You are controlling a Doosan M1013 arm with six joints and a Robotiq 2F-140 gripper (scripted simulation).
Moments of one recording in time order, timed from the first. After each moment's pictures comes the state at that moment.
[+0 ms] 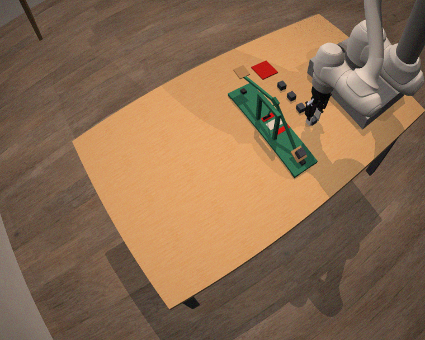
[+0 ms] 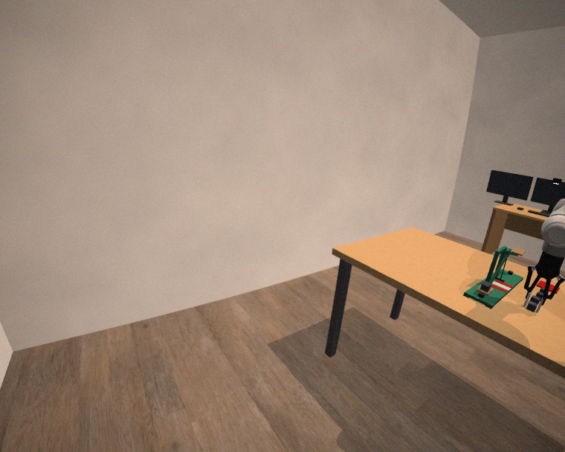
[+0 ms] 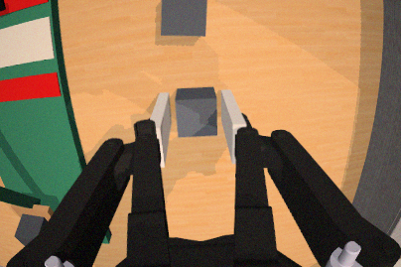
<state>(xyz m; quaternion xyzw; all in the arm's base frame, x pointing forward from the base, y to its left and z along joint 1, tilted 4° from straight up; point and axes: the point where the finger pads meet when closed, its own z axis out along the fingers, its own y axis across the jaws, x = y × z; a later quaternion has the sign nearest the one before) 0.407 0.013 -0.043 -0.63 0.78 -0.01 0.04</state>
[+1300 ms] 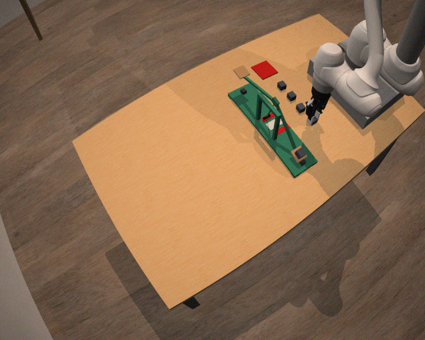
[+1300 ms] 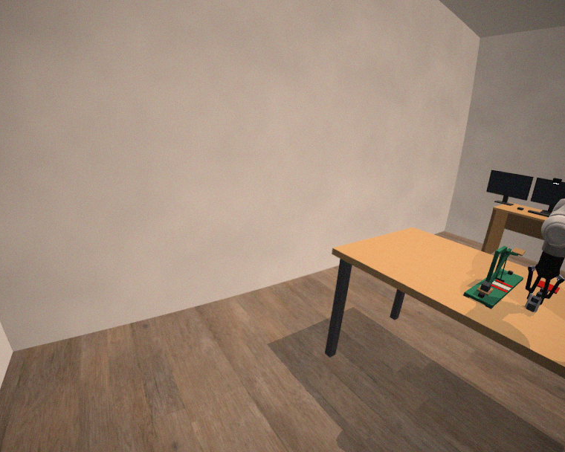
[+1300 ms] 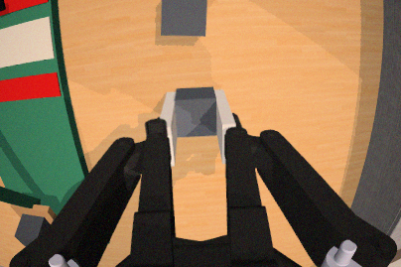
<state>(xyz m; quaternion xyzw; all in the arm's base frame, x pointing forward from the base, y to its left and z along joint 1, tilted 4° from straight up) 0.407 0.013 -0.043 -0.63 0.78 -0.01 0.04</state>
